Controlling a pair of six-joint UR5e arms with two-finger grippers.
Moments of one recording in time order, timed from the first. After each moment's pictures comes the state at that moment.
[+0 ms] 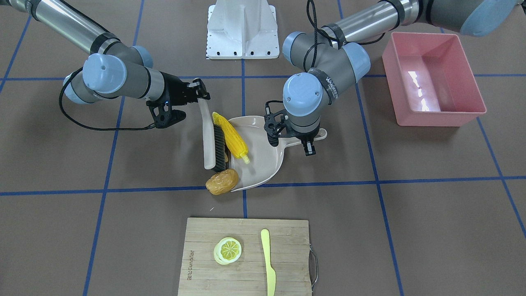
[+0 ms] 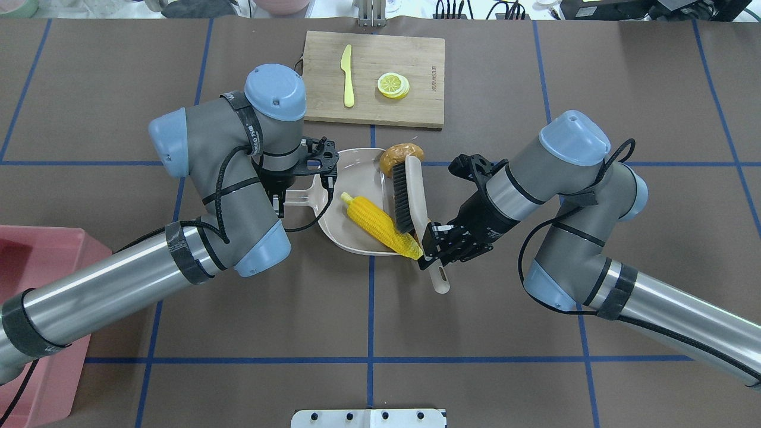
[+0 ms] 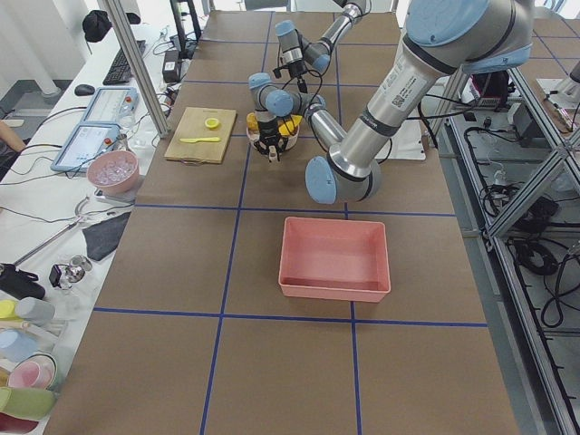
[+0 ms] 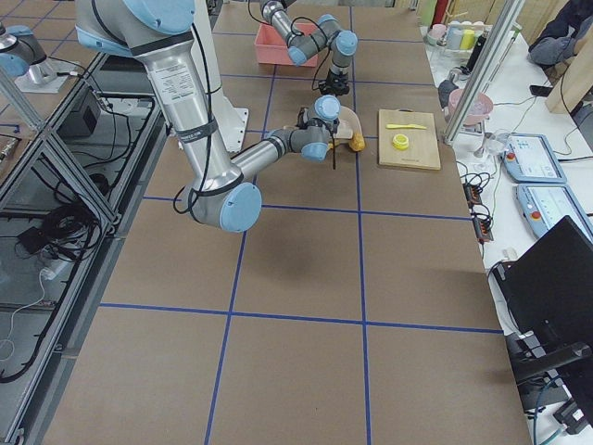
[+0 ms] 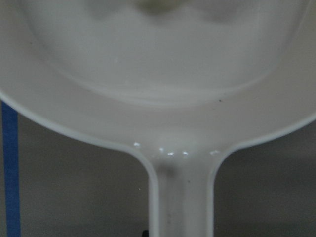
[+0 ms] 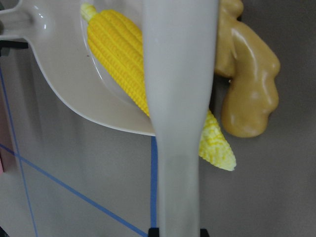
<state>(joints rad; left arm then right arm) -0.65 -2.36 -1.45 -1.32 -2.01 0.50 0.64 -1.10 1.54 -0.76 2.52 1.37</state>
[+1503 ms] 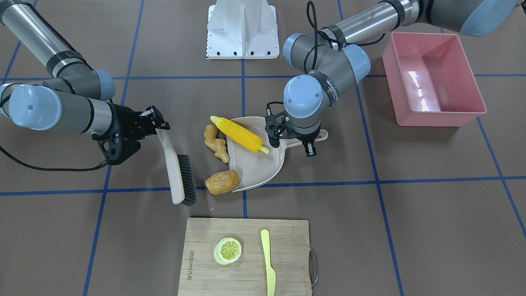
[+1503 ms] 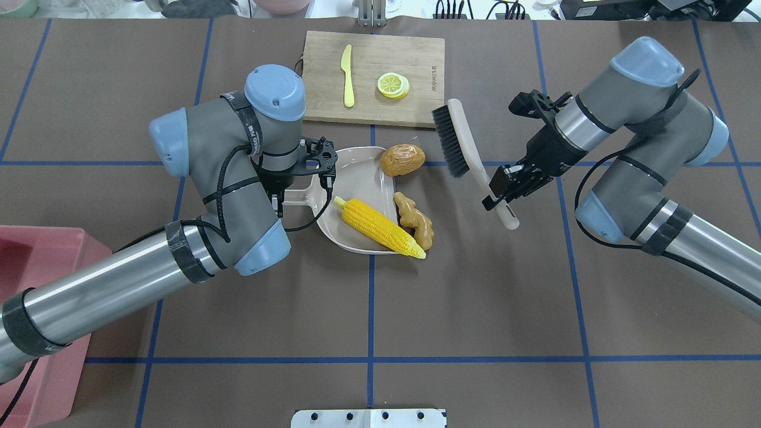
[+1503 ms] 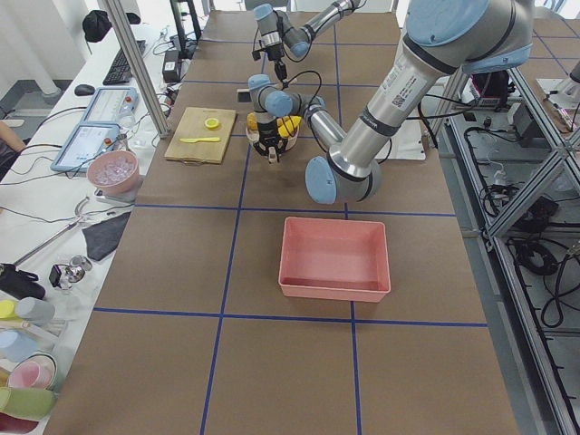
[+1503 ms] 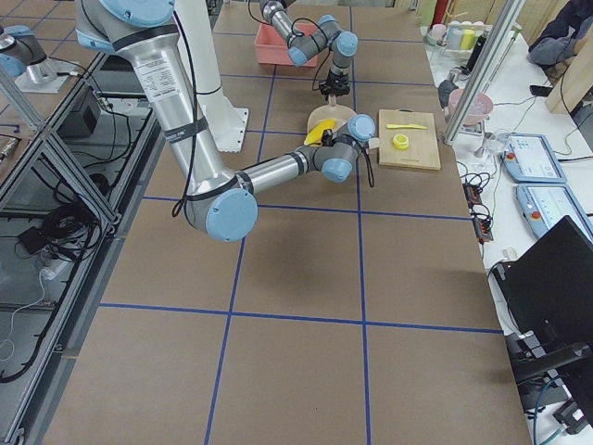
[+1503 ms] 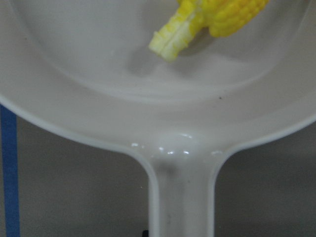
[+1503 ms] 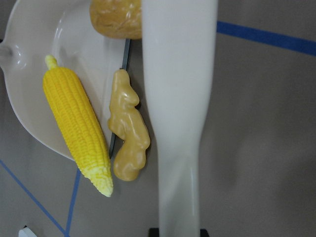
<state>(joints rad) -0.65 -2.36 -1.44 -1.33 -2.01 0.50 0.83 -1.13 1.44 -0.89 2.66 0.82</state>
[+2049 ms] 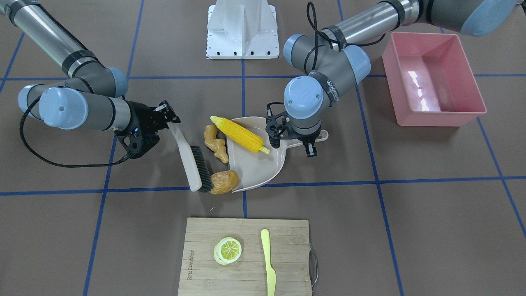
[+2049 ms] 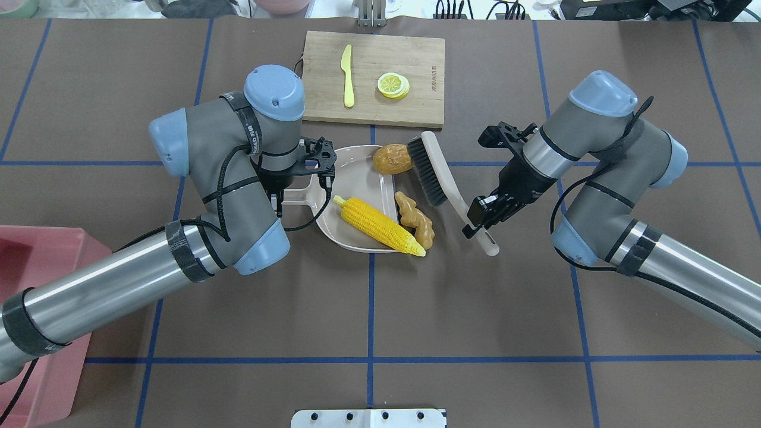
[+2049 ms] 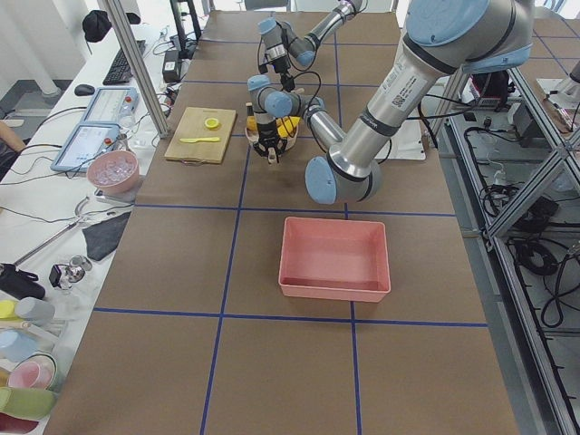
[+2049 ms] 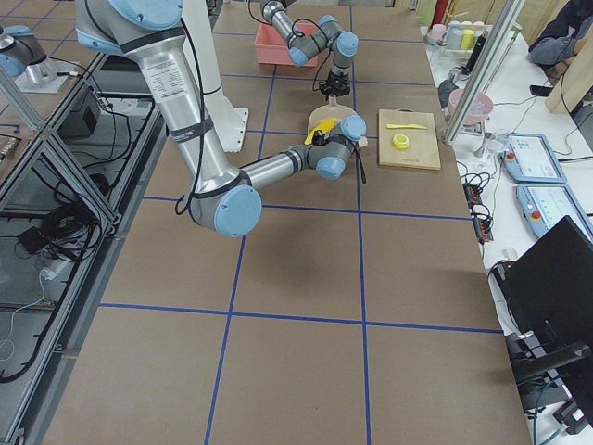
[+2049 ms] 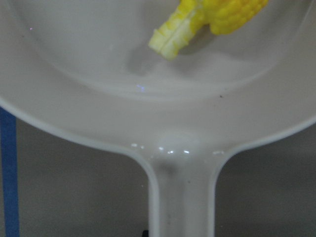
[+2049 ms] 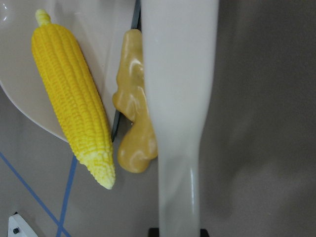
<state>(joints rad) -0.65 -2.36 -1.43 -1.33 -2.01 0.50 0.77 -1.10 1.40 -0.90 2.64 0.80</state>
